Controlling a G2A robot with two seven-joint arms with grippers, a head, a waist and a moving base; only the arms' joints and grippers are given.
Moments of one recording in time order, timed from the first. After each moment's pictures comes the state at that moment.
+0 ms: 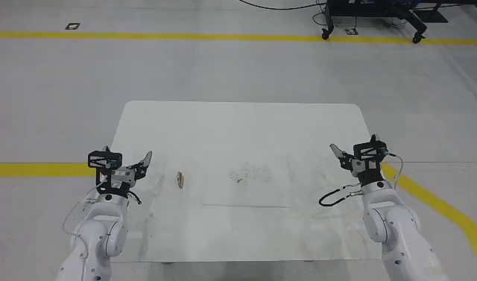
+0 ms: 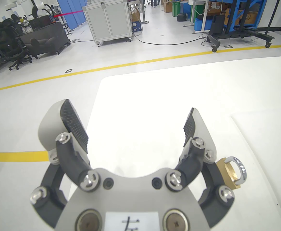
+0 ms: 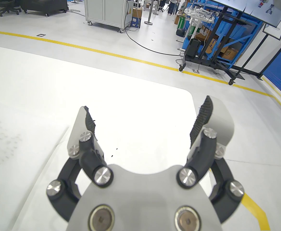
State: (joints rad) left arm 1.73 -1.15 -1.60 -1.80 1.33 0.00 0.00; right arm -1.73 -1.15 1.60 -1.80 -1.33 0.00 0.00
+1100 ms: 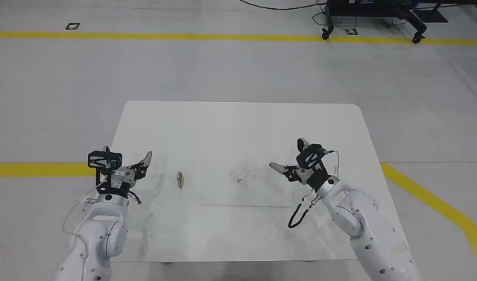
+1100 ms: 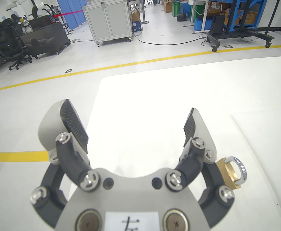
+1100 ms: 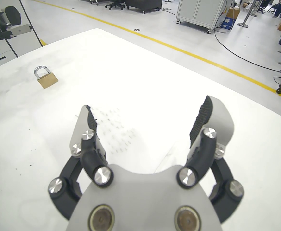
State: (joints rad) left arm 1.73 -1.15 -1.60 -1.80 1.33 0.00 0.00; right arm -1.55 -1.17 1.33 -1.69 -1.21 -0.43 0.04
